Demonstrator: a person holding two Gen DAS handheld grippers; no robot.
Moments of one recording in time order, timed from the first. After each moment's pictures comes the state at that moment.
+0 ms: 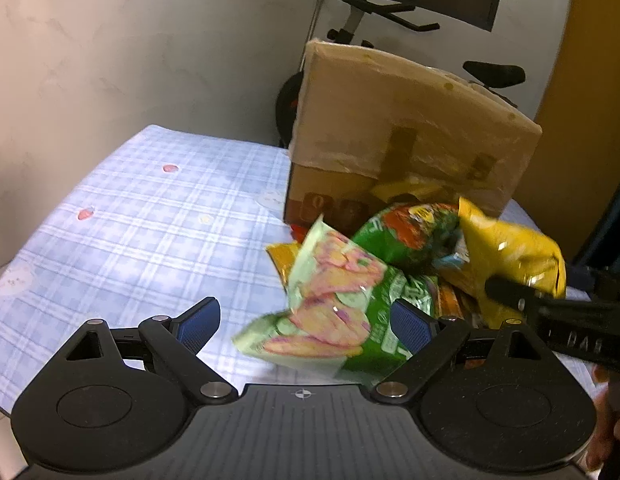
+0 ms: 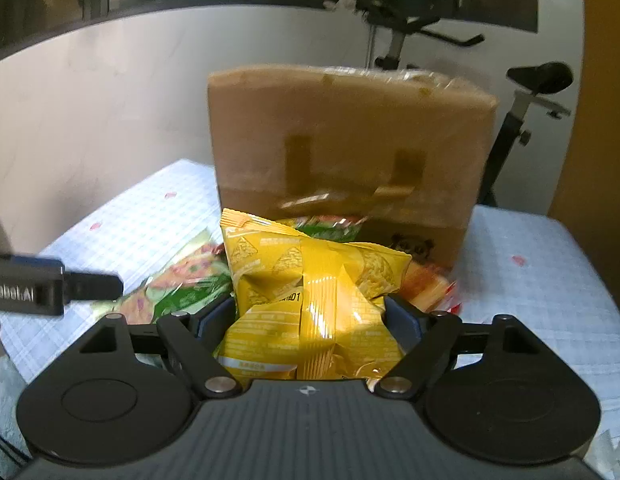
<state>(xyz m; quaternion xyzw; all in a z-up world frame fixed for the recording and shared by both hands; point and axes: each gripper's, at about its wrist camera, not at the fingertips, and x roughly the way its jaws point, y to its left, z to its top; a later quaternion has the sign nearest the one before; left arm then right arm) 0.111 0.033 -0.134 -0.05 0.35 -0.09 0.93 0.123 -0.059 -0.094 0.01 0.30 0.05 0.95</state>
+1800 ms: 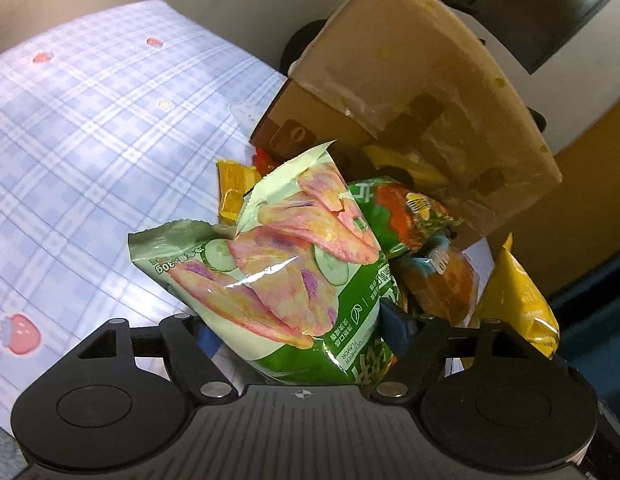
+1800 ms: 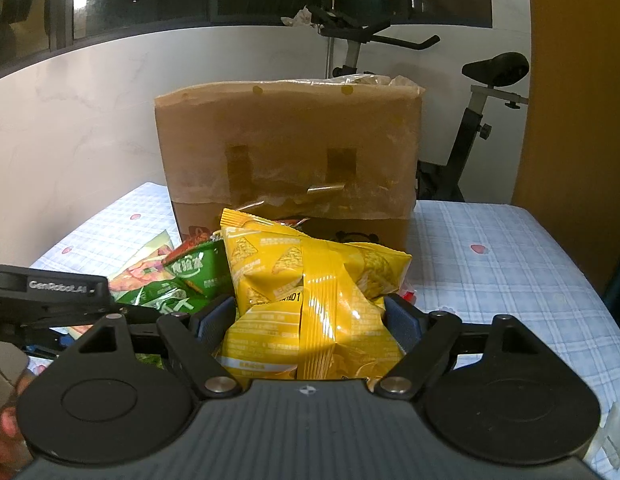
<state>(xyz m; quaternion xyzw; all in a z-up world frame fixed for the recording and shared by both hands) 0.163 0.025 -0.193 -0.25 0.41 -0.12 0.87 0.110 -0.091 -0.103 0.05 0.28 0.01 0.96</state>
